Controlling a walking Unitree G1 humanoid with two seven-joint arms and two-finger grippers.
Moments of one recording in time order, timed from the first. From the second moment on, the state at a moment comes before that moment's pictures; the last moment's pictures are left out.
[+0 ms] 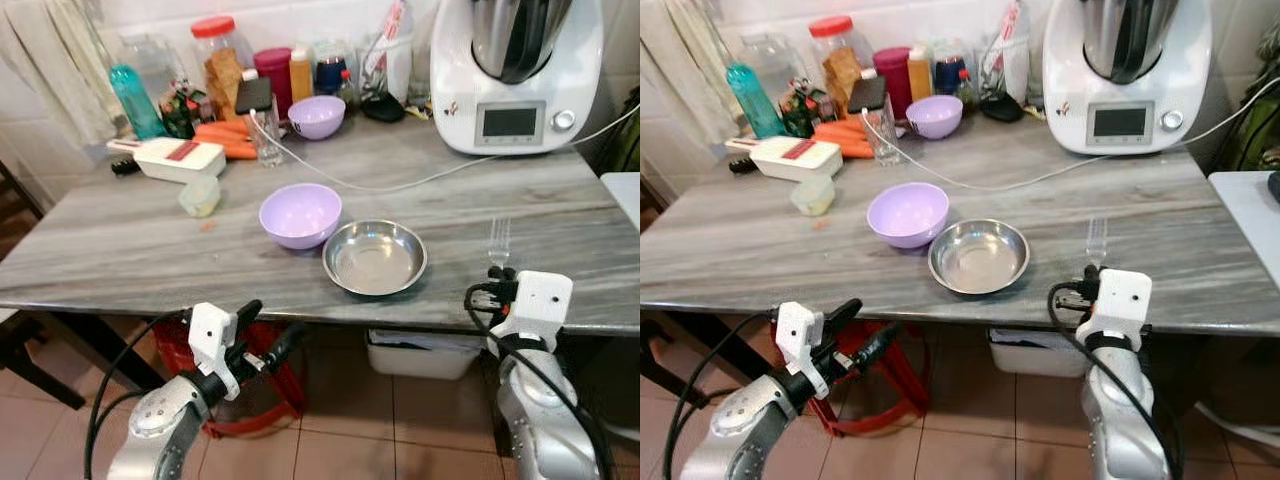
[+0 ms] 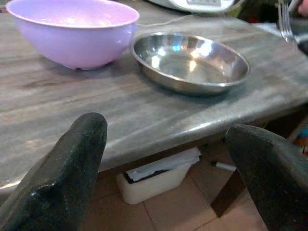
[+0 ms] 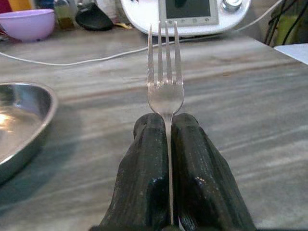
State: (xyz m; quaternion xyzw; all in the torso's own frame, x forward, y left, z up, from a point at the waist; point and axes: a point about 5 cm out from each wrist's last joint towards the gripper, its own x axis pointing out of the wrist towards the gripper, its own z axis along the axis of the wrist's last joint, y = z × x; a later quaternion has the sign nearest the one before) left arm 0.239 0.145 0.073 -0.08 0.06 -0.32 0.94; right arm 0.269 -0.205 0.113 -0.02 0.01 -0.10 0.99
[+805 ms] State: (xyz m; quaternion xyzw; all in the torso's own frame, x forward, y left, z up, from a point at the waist) left arm 0.224 0.134 0.078 -0.10 0.07 -0.37 0.92; right arm 0.331 -0.200 0.112 0.03 0.07 -0.06 1.00
